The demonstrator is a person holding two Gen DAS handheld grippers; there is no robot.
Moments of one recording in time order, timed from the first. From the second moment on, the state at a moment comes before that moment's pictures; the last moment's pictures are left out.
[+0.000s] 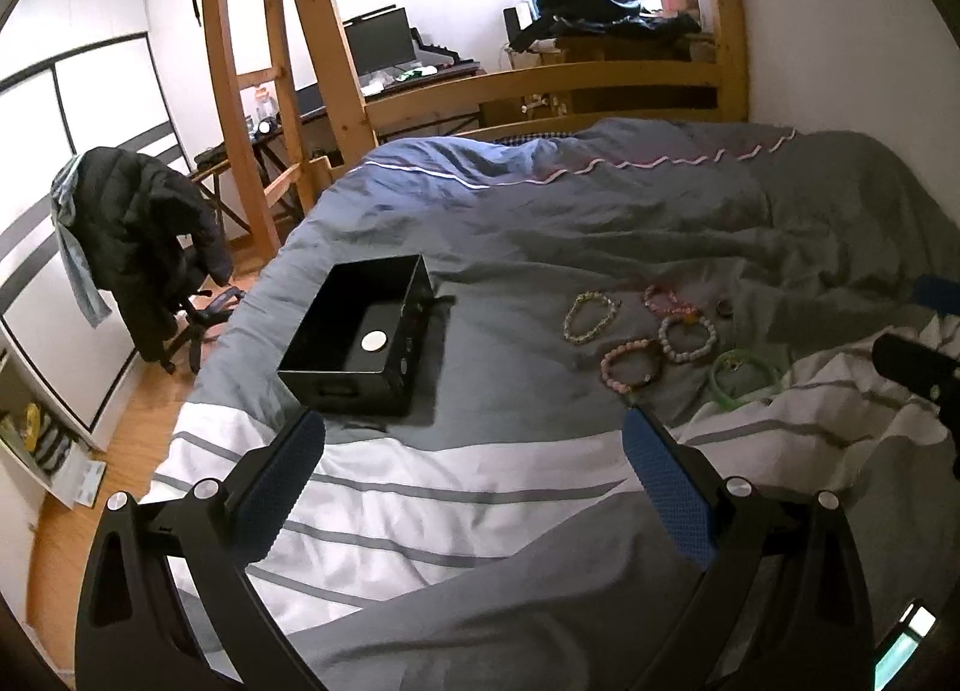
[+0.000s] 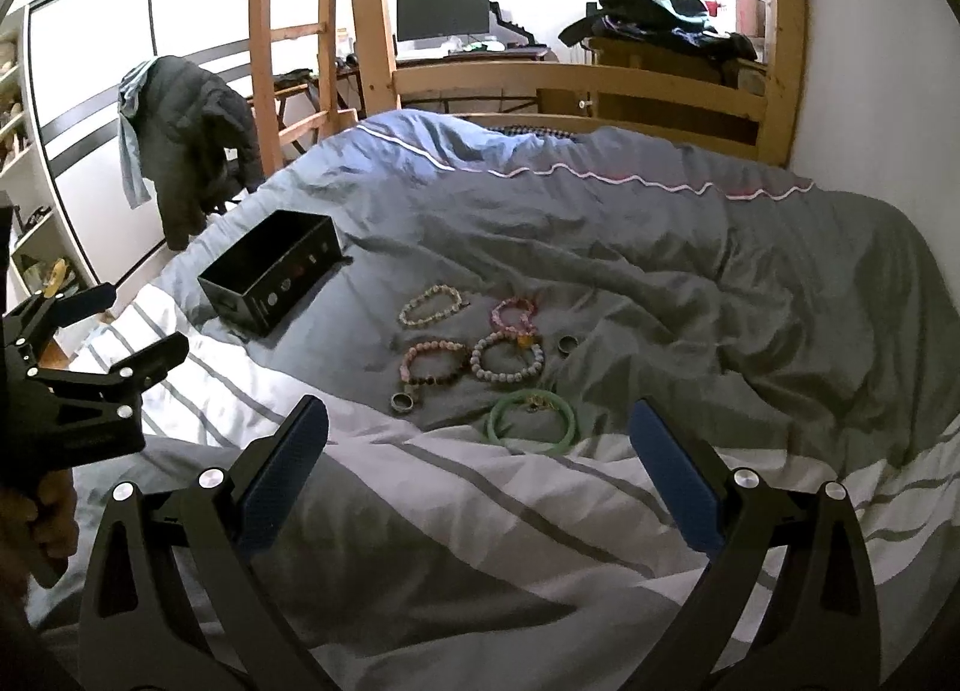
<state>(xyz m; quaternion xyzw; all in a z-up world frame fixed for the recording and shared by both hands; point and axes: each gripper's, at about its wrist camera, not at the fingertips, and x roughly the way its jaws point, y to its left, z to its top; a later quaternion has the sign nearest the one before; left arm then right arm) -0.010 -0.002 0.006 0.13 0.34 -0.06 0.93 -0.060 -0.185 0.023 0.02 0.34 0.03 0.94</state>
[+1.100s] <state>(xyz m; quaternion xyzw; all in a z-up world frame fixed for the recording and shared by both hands) -0.012 -0.007 0.001 0.12 0.35 -0.09 0.93 -0.059 -0.185 0.018 0.02 0.34 0.04 0.94</state>
